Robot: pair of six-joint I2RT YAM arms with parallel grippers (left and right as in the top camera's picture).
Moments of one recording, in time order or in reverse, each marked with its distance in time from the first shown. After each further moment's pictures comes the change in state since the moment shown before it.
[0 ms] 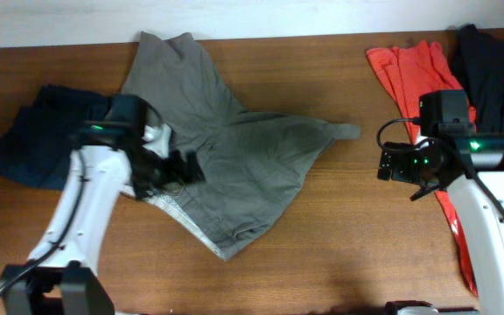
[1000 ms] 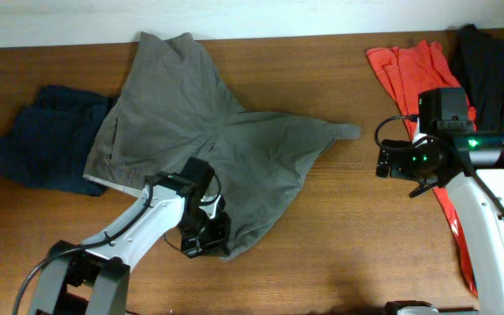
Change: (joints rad) left arm -0.272 0.002 -0.383 0.164 0.146 -0.226; right arm -0.001 0.005 0.000 0.050 -0.035 -0.050
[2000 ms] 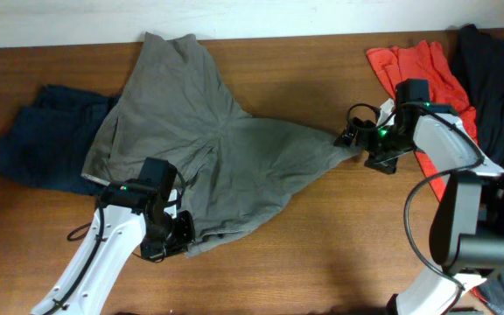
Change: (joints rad) left arm 0.164 -0.262 -0.003 -0.154 -0.277 0.001; right arm -0.081 0.557 0.000 0.378 -0.573 0.202
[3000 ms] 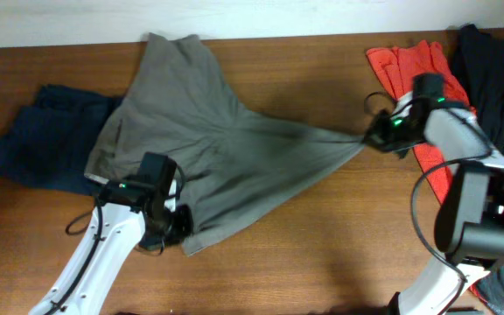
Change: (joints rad) left arm 0.000 0.000 0.055 0.060 -0.071 0.057; right arm -0.106 0.048 0.110 0.016 0.021 0.060
